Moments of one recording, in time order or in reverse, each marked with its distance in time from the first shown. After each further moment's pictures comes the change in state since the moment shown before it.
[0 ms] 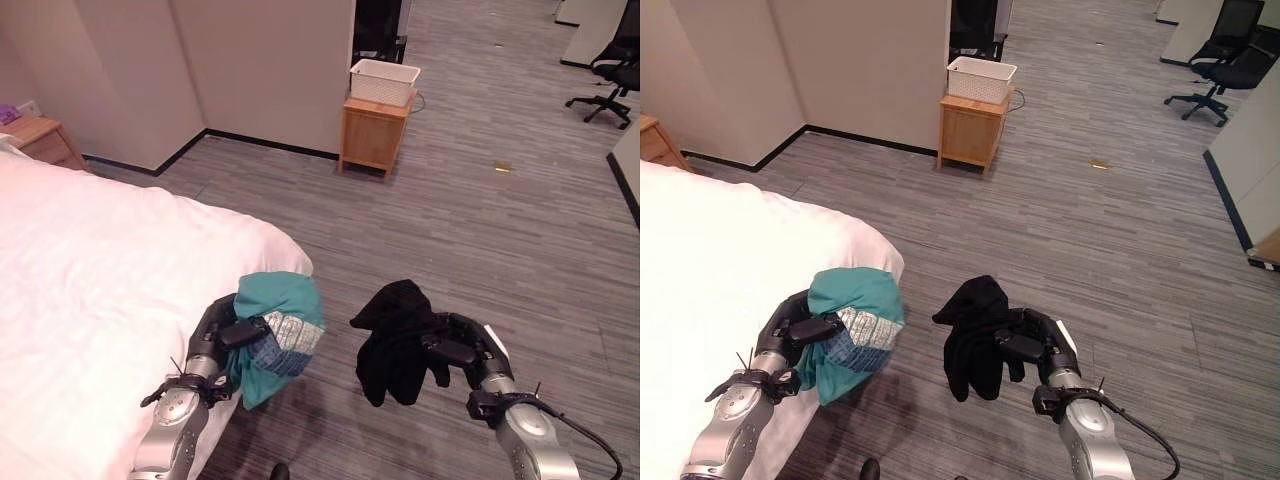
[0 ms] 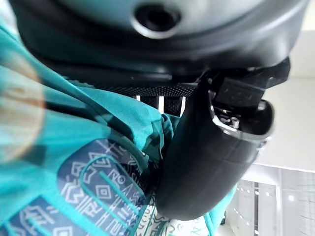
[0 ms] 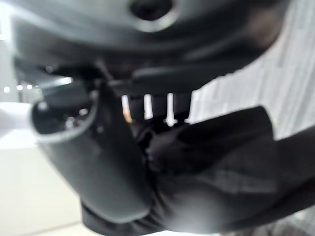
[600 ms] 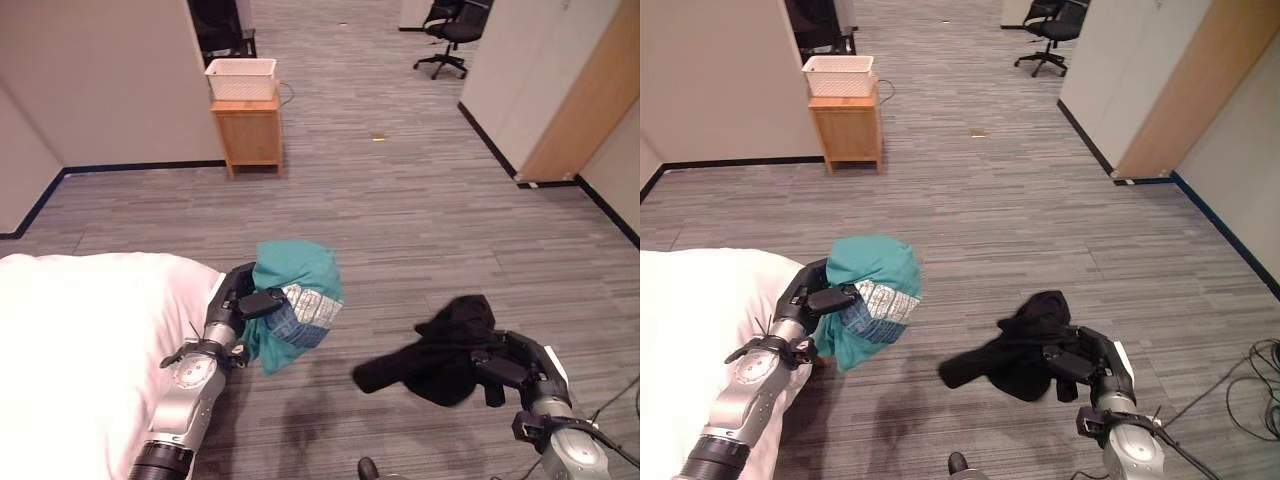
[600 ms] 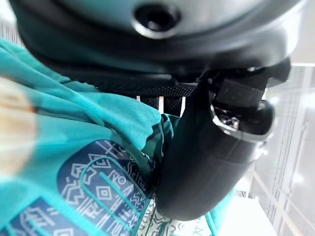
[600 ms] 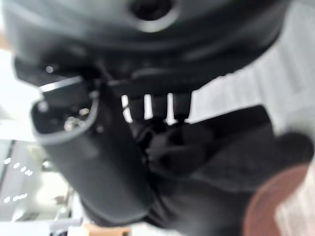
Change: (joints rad) left arm -0.174 -0.028 -0.072 -0.010 0.011 0.027 0.010; right arm 0.135 -0.020 -0.186 -0.040 -0.109 0.002 -0.041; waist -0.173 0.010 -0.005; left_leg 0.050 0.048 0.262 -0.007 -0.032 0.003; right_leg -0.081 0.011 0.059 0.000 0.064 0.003
